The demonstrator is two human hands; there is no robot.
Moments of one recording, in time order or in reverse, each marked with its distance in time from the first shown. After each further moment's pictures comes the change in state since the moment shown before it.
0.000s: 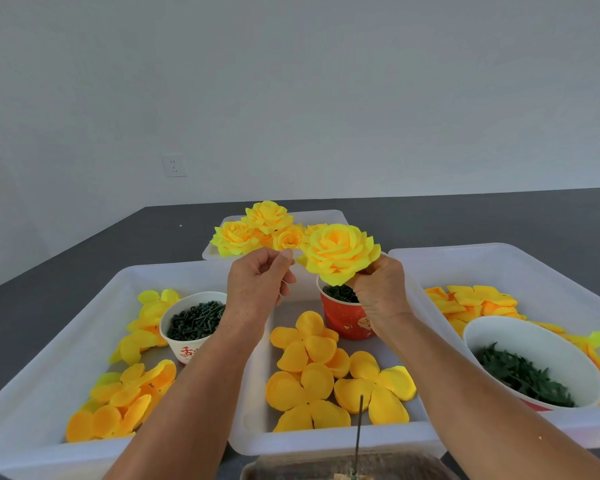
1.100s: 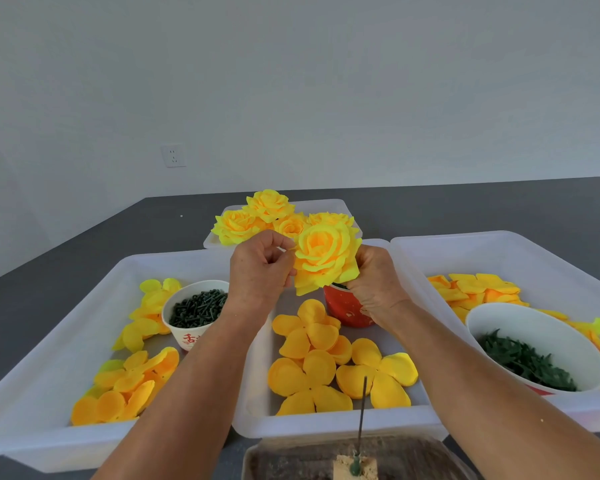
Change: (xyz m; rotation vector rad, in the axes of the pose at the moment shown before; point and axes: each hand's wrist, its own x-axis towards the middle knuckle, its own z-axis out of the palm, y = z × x) left_hand 0.000 0.001 0.000 0.130 -0.015 0.127; right_hand -0.003 0.005 0.003 -0.111 -0.201 -0.158
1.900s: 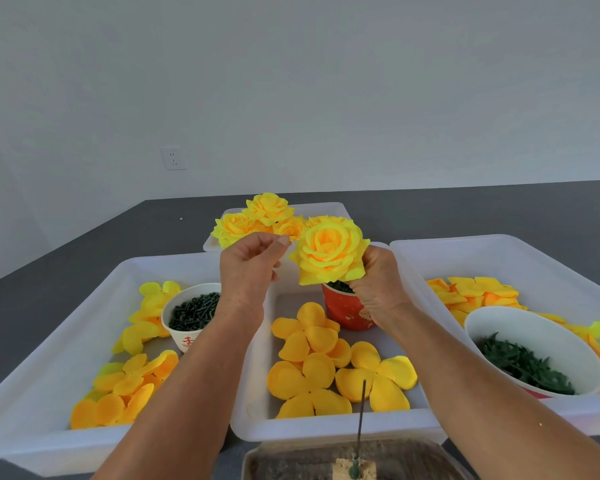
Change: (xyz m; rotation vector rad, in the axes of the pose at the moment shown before) left_hand 0.000 0.011 -0.003 -0.290 0.122 -0.193; right_hand 0.005 0.003 -0.001 -0.013 0.091 0.047
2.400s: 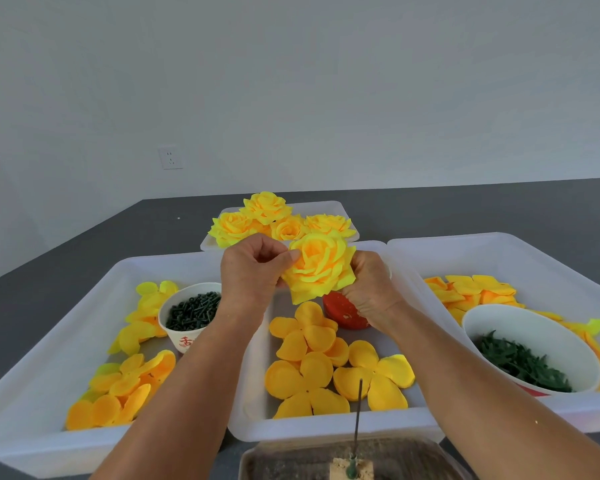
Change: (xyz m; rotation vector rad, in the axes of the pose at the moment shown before) left_hand 0.004 -0.010 0.000 0.173 -0.070 0.119; right_hand -0.005 -0.001 0.002 -0.008 -0.172 0.022
